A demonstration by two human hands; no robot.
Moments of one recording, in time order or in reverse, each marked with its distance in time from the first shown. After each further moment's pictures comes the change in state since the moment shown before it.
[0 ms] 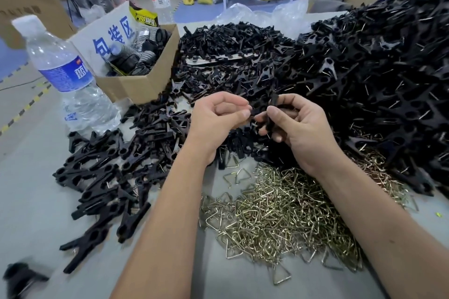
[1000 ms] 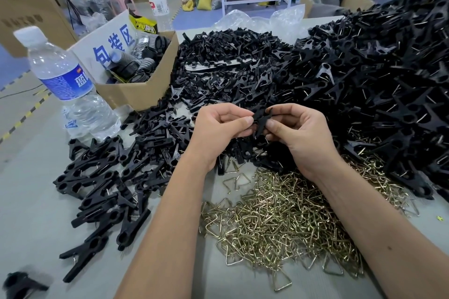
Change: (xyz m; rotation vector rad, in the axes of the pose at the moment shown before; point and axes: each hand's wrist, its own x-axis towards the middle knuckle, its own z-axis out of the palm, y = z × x) left_hand -0.001 -0.003 0.002 -0.023 -0.108 -0.016; right_hand 0.000 0.004 -0.002 -0.067 0.075 -0.034
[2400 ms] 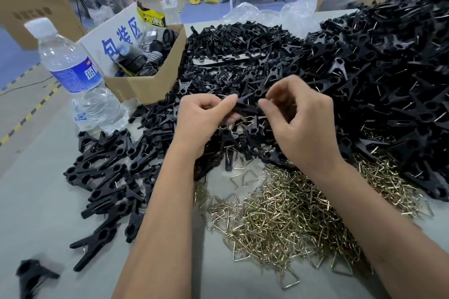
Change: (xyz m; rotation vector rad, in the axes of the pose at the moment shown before) left_hand 0.012 -0.001 -0.035 0.161 0.194 0.082; right_hand -0.009 -0.037 0.034 -0.809 0.062 -0.607
